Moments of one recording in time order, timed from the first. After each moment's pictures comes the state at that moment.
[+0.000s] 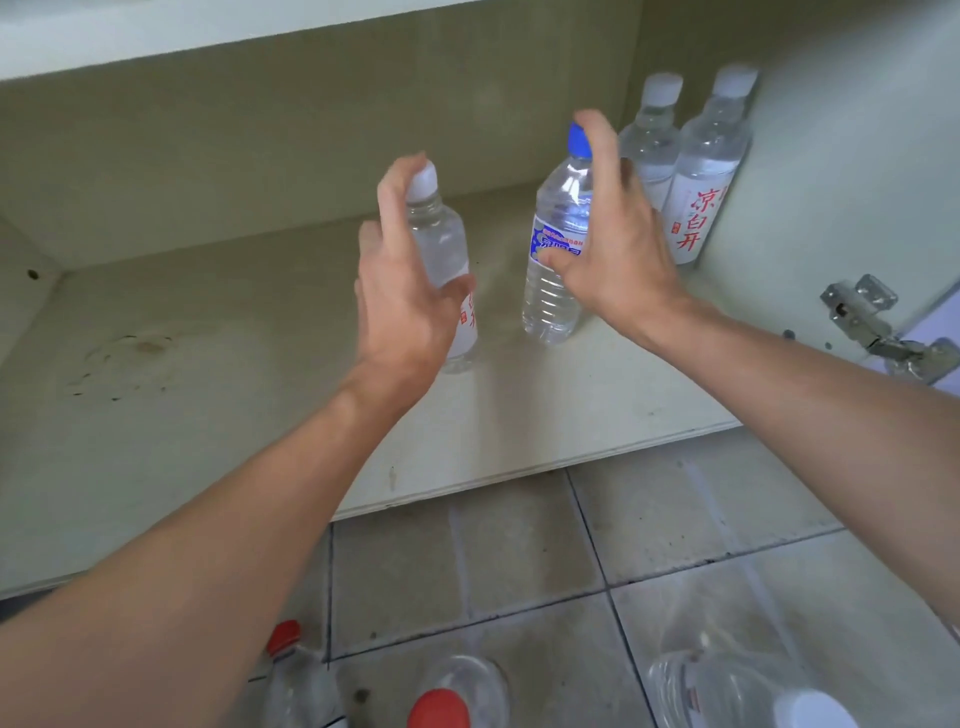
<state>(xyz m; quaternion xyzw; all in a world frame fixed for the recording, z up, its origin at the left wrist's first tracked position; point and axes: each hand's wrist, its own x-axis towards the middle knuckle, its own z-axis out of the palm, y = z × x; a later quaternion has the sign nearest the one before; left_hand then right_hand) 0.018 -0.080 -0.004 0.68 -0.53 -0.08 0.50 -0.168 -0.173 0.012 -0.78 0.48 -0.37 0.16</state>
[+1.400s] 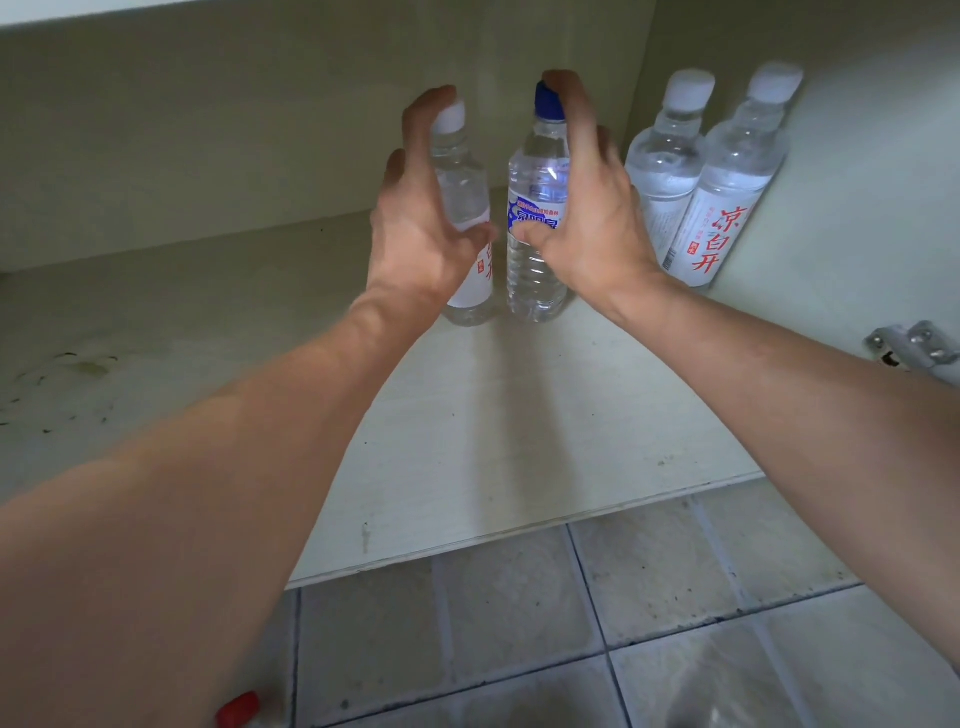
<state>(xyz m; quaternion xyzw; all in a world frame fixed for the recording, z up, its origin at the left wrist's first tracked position) 0.032 -0.191 0.002 0.68 -0.56 -0.07 0.48 -0.132 -0.235 0.008 -0.77 0.48 -0.39 0.16</state>
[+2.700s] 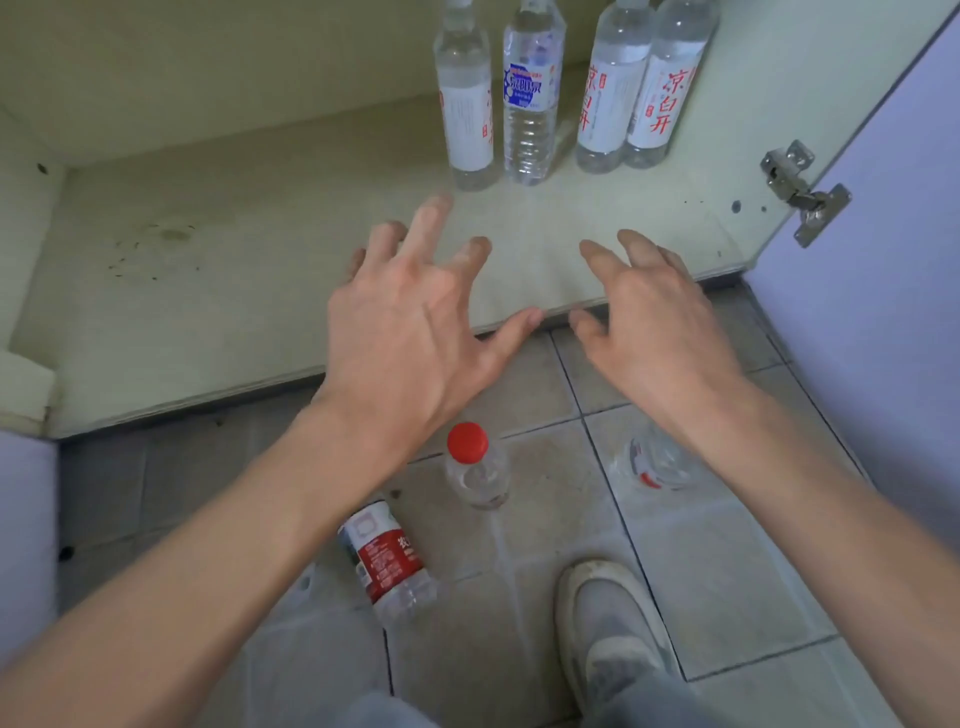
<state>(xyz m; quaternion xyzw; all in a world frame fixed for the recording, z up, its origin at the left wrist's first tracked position) -0.038 0.121 0.047 0.71 -0.67 0.15 0.12 -0.229 0.057 0.036 -0.81 0.58 -0.10 0.07</state>
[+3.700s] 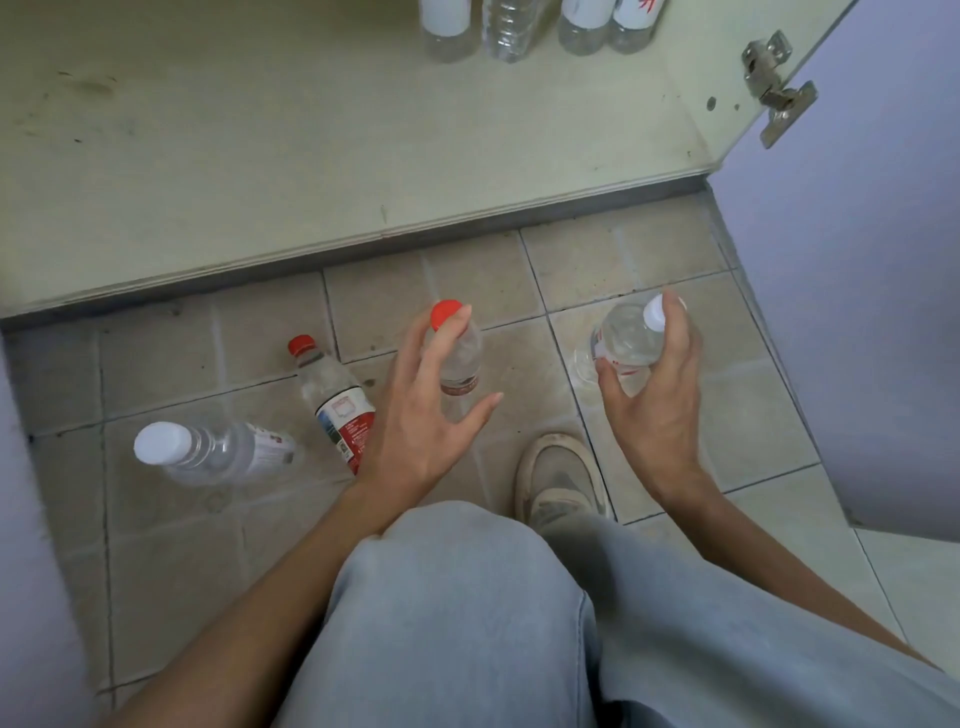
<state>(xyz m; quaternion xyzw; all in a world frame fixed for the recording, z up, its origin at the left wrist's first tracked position) -0.067 0.252 -0.087 0.67 -0.60 -0.24 0.36 -0.312 0.180 -0.090 -0.69 0.63 -0.32 0.16</state>
